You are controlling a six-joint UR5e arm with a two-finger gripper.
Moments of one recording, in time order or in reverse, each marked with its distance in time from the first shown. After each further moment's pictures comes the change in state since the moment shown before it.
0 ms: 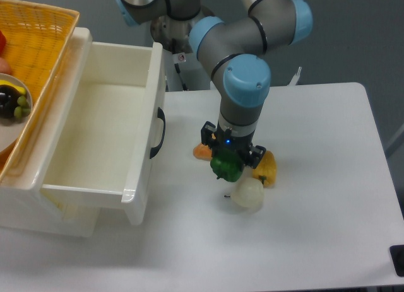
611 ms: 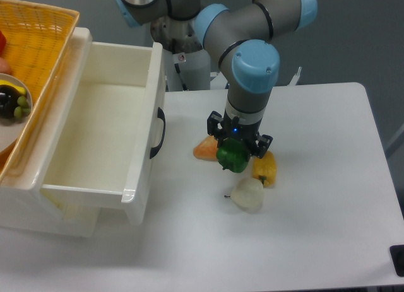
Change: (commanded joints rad) arm 0.005 0.008 -0.002 -0.005 0.002 0.000
